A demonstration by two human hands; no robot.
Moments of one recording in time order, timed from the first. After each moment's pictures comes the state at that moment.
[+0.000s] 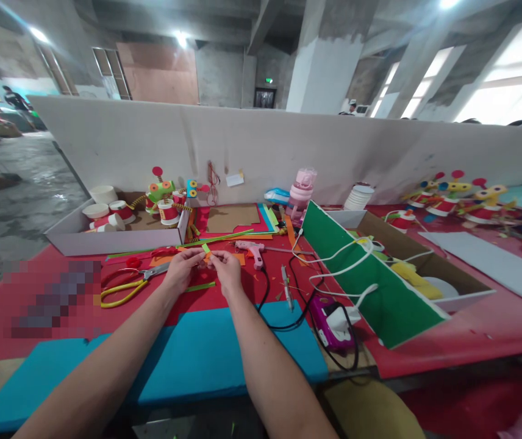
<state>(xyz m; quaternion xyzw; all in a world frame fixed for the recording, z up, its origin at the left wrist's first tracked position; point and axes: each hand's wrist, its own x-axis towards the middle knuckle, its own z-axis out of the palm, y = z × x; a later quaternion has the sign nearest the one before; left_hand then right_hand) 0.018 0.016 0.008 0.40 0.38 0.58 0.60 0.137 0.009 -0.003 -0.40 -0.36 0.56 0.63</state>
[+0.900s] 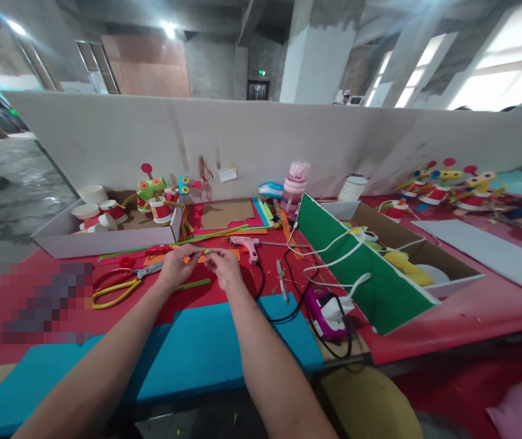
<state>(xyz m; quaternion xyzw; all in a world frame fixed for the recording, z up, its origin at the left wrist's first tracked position) 0.009 0.012 0.021 0.74 0.40 0.50 0.22 0.149 0.007 0.006 -0.36 -0.28 0.65 0.61</state>
